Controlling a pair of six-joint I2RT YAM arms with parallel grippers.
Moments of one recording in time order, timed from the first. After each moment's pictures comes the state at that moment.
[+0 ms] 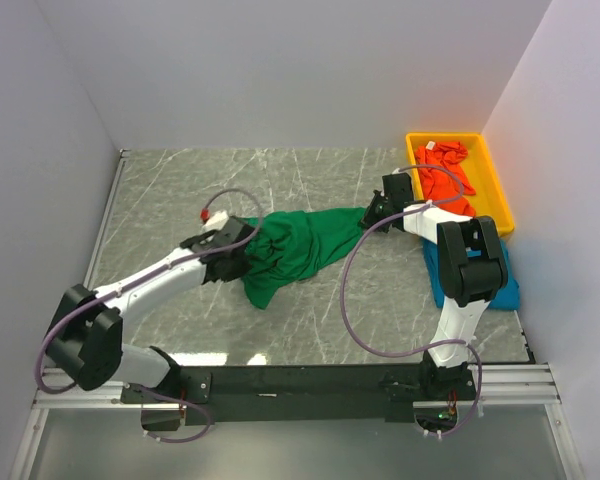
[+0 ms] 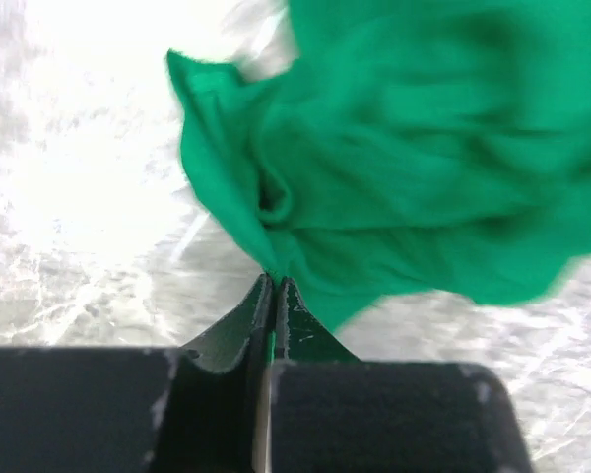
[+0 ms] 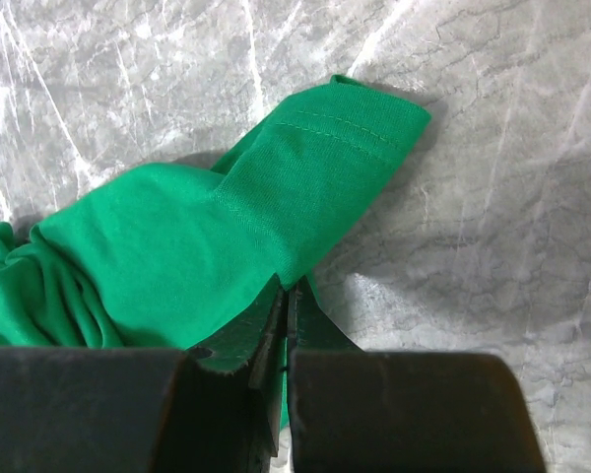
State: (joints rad) left arm -0.61 1.36 0.87 -0.57 -0.33 -0.96; right arm 0.17 1.89 1.15 -0.13 -0.15 0.64
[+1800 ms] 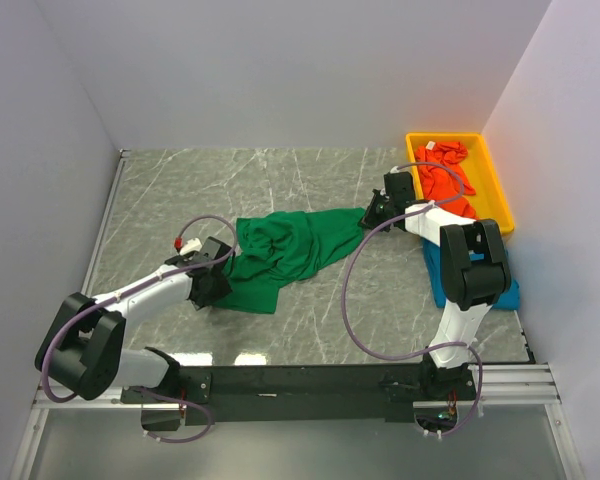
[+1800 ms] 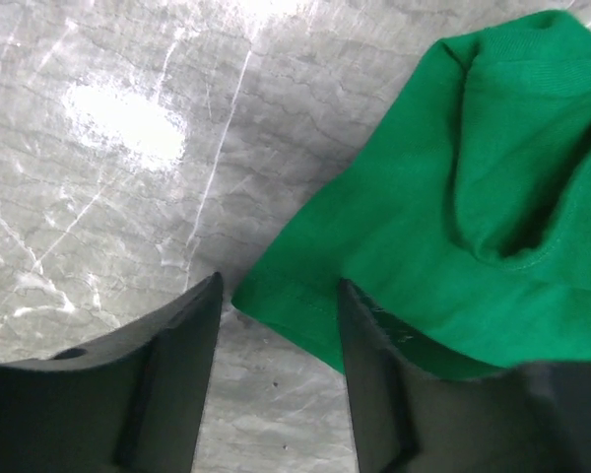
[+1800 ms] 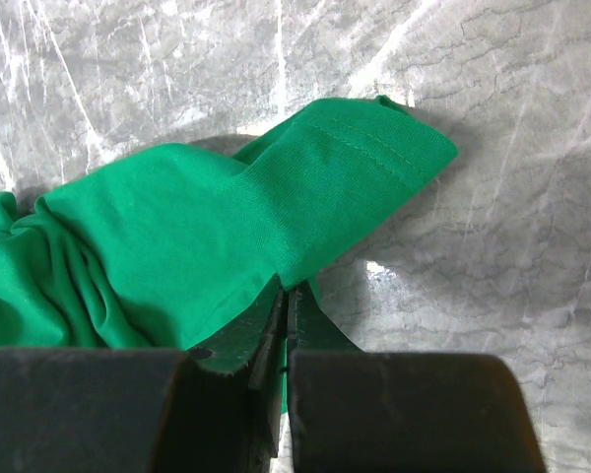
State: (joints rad) left arm -0.48 1.32 0.64 -0.56 -0.33 -0.98; right arm 0.17 1.86 1.14 -0.15 -0.18 0.58
